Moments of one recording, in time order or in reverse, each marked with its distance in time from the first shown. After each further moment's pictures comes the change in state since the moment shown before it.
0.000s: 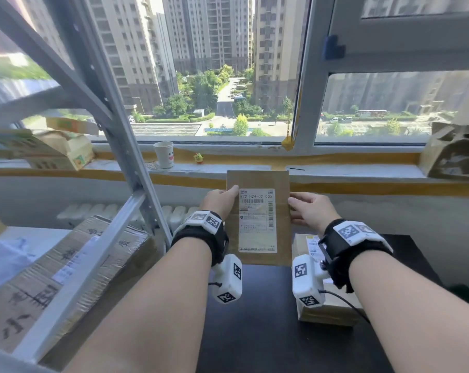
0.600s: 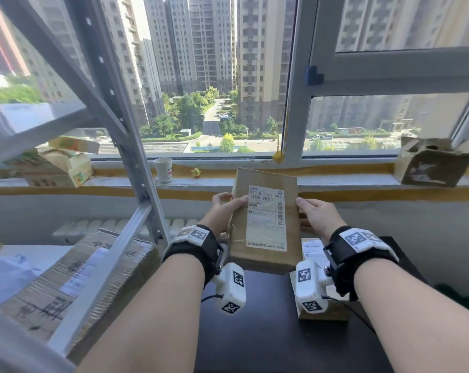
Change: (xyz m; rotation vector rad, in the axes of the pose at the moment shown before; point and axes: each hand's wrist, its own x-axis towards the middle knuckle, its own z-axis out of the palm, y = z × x) left_hand -0.044 -0.010 -0.026 -0.432 -0.335 -0.003; right_hand -0.064 -0.023 -0.004 0.051 0.107 0.022
